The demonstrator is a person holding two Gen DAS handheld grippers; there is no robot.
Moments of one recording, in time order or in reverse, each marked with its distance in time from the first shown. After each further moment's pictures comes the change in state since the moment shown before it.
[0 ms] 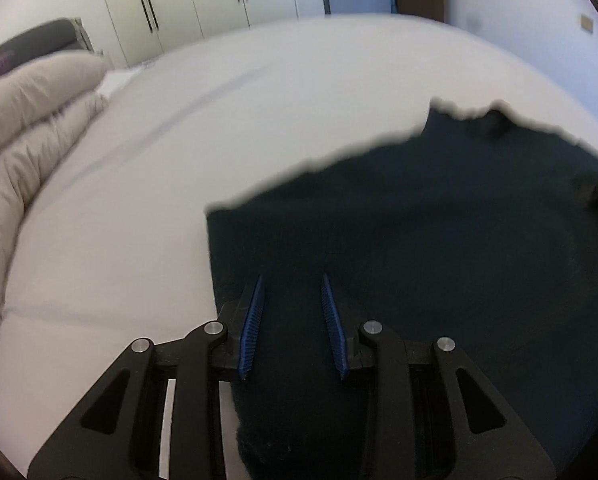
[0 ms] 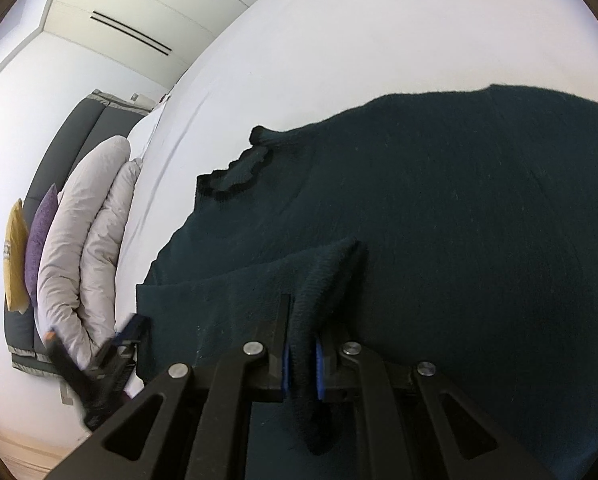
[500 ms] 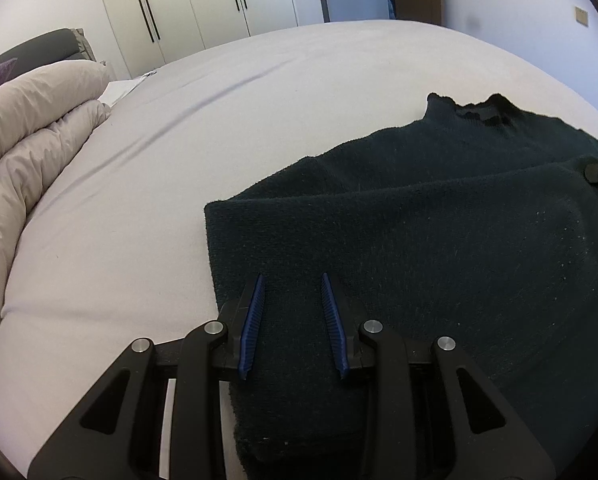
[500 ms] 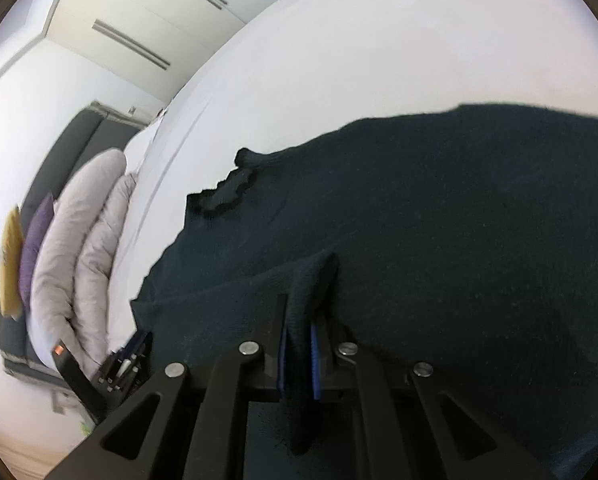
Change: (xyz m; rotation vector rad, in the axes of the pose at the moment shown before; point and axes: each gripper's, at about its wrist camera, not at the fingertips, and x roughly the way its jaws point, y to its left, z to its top) left arm 0.002 -0.006 -0.006 0.014 -0.038 0.021; right arm -0.011 -0.005 -0.001 -0.026 -0.069 -0.046
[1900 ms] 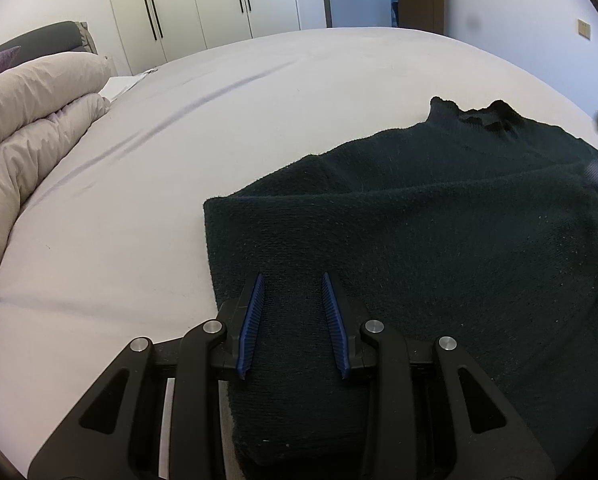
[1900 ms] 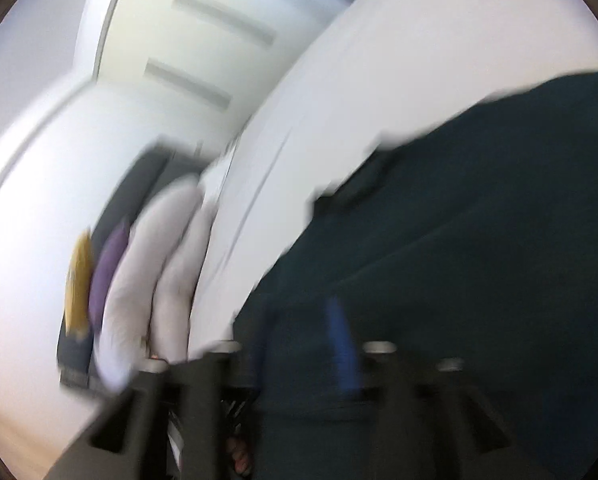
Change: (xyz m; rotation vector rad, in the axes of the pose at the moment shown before) left arm 0.005 0.005 -0.006 -0.024 -0.015 -0.015; right arm 0.016 0.066 -0.018 0.058 -0.087 0.313
